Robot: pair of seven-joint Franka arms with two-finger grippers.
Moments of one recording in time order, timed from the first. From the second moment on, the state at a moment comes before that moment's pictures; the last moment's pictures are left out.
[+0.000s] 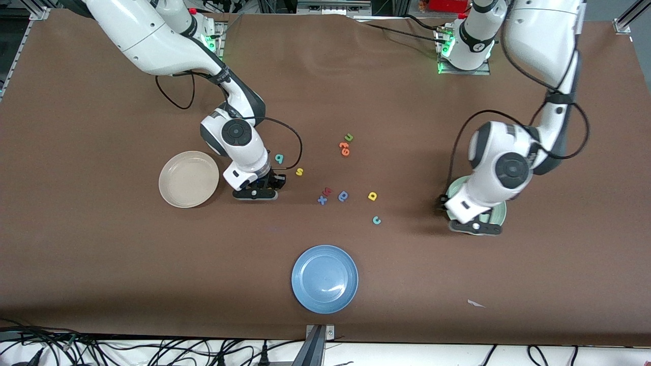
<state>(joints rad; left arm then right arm) -0.40 0.55 0.14 -1.74 -0.07 2.27 -0.19 0.15 0.68 0.40 -1.88 -0.50 2.58 0.88</state>
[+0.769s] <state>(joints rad) -0.55 0.86 0.13 -1.38 -0.24 2.22 -0.78 -0.16 0.47 0.49 -2.04 -0.51 2.49 0.53</state>
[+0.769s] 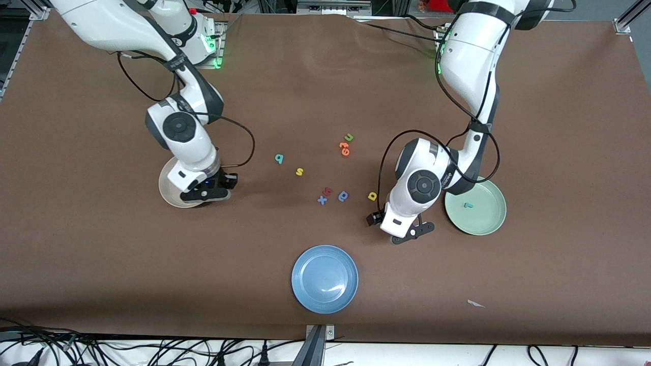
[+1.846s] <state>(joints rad) -0.57 0.93 0.13 -1.31 -0.24 2.22 -1.00 -0.38 0.46 0.71 -2.10 -0.51 2.47 0.48</state>
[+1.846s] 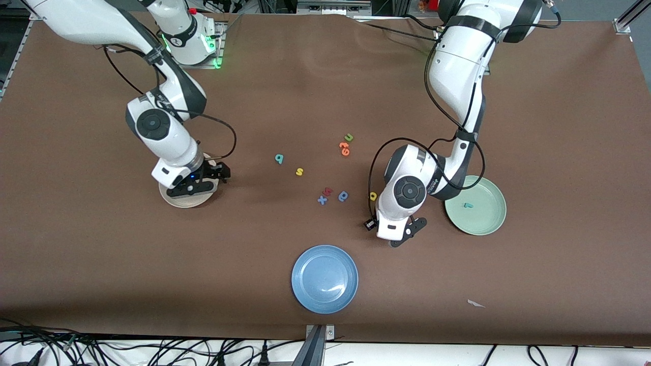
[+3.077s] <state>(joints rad) -0.52 0.92 0.17 -1.25 -0.23 2.02 -0.69 0.19 0.59 0.51 -1.92 -0.46 2.46 1.05</state>
